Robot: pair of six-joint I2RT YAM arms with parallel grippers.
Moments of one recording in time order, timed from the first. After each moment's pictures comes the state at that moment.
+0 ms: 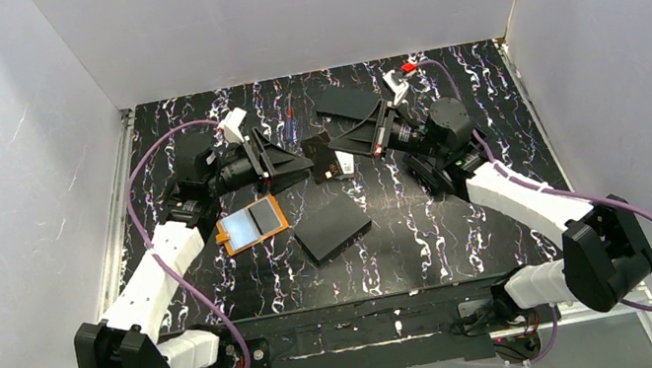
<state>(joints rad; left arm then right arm) -0.33 1.20 0.93 0.00 0.86 -1.11 0.52 1.29 0.85 0.58 -0.67 1.19</state>
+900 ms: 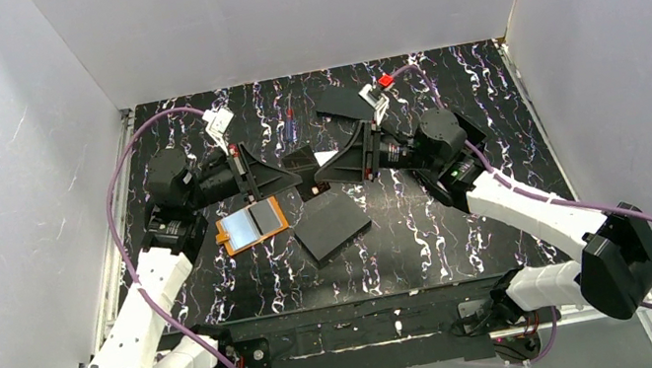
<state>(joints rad) -0.30 1.02 0.89 0.10 1.03 -0.90 0.69 1.24 0.89 0.53 -0.73 1.02</state>
